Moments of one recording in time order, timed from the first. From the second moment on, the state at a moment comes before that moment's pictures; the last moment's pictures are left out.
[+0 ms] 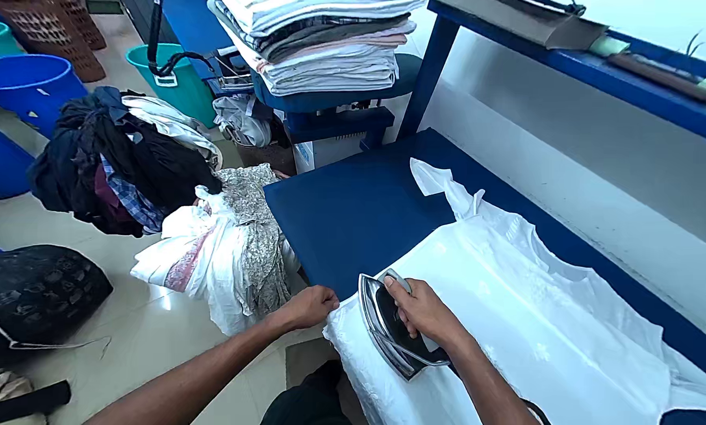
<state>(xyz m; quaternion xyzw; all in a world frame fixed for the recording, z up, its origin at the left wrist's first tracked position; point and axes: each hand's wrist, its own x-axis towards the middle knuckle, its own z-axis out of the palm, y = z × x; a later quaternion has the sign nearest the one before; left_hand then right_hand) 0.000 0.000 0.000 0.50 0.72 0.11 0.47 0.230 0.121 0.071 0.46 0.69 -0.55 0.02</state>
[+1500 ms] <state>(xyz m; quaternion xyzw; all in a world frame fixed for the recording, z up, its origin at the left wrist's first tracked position) 0.117 0.240 -0.088 0.82 0.54 0.18 0.07 0.657 0.090 0.053 0.87 0.33 -0.26 -0.26</state>
